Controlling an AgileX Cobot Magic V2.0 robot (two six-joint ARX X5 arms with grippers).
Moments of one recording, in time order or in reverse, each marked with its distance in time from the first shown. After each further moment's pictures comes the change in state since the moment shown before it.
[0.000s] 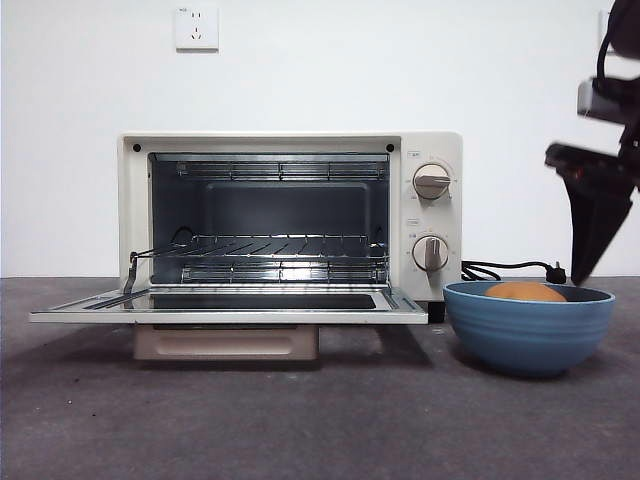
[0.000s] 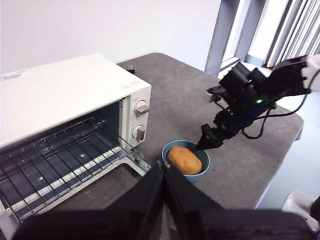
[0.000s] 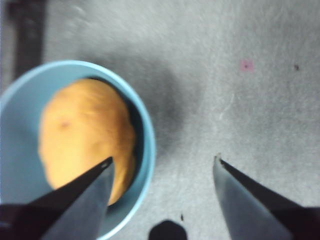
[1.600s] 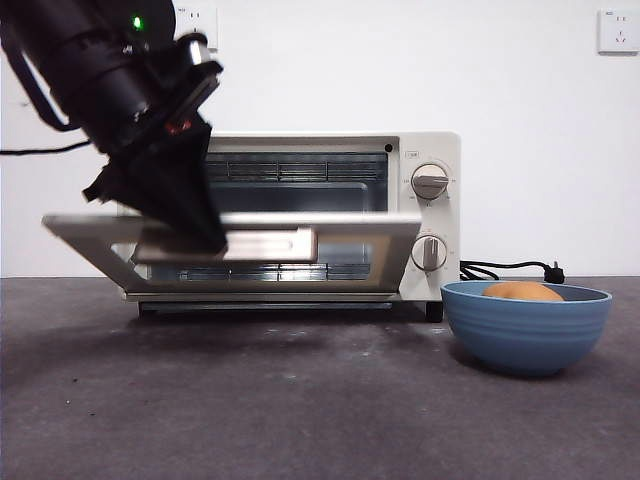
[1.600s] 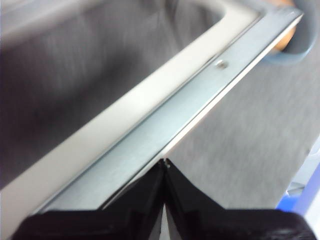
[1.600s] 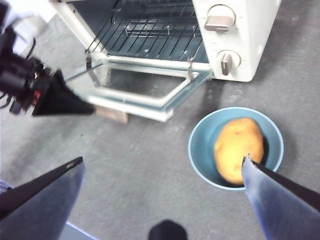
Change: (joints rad) left arm 0.018 0.879 -0.004 0.075 0.034 0.098; right arm 0.219 -0.697 0.000 -0.164 -0.125 0.020
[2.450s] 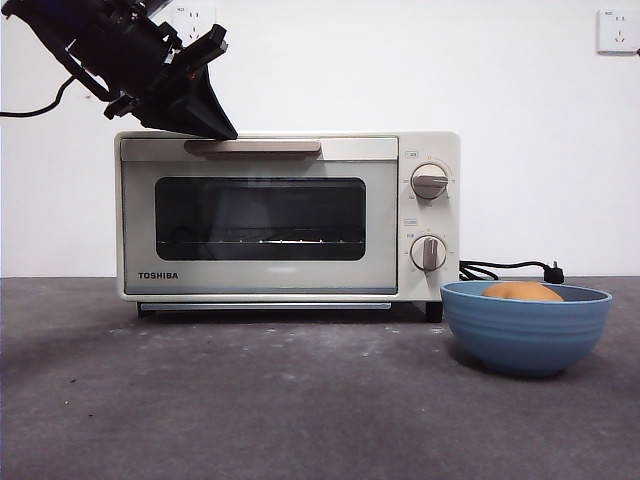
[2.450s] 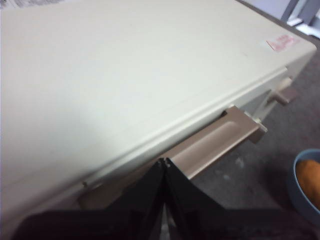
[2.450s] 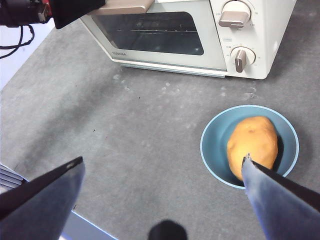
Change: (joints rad) left arm 0.111 -0.024 0.031 0.541 -0.069 -0.031; right arm 0.000 0.000 0.000 -0.001 -0.053 0.000
